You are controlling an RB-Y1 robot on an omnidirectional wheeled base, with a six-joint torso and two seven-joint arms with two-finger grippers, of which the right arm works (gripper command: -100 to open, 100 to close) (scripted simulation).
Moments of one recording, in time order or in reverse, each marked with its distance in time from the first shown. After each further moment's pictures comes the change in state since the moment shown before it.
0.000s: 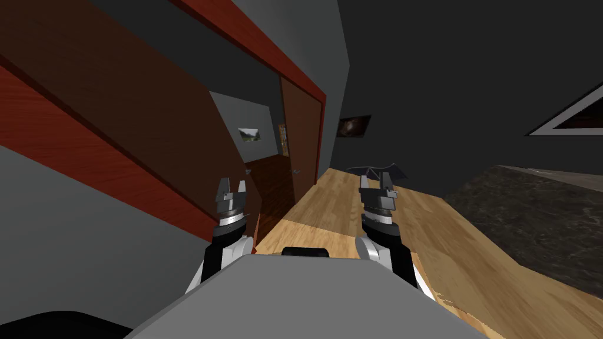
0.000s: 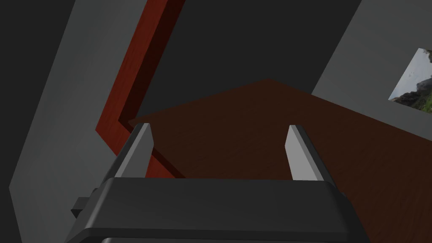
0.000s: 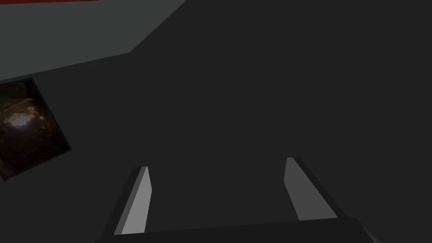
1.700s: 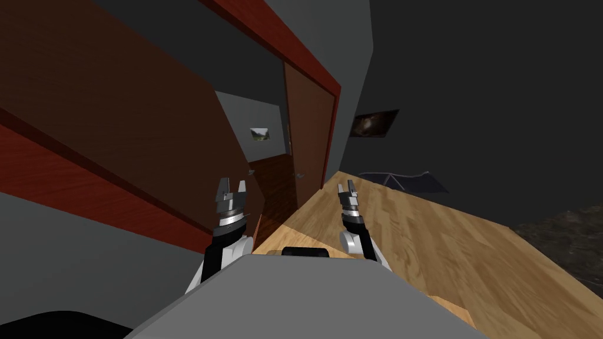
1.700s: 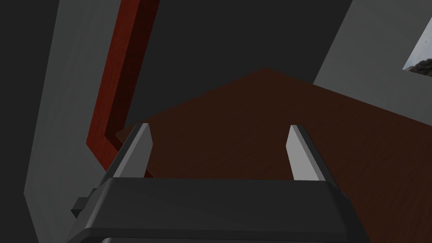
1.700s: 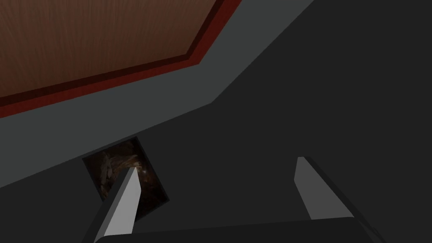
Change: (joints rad) arm -0.160 -0.046 0.090 0.387 -0.006 -0.055 -0.018
